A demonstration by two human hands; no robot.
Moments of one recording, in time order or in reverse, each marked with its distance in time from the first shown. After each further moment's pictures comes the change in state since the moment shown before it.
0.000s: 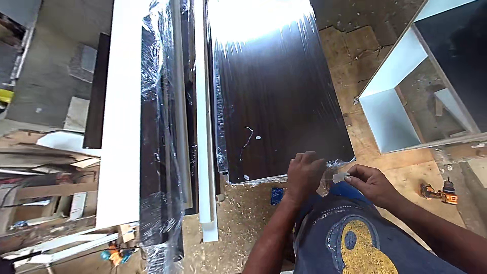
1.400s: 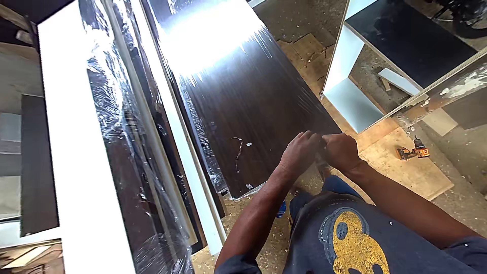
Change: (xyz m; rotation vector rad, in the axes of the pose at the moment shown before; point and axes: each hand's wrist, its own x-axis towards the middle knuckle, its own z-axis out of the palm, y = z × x) left_hand 0.046 -0.015 -0.046 -0.060 -0.304 0.470; right_hand 0.046 -0.045 0.090 -0.989 0.566 0.136
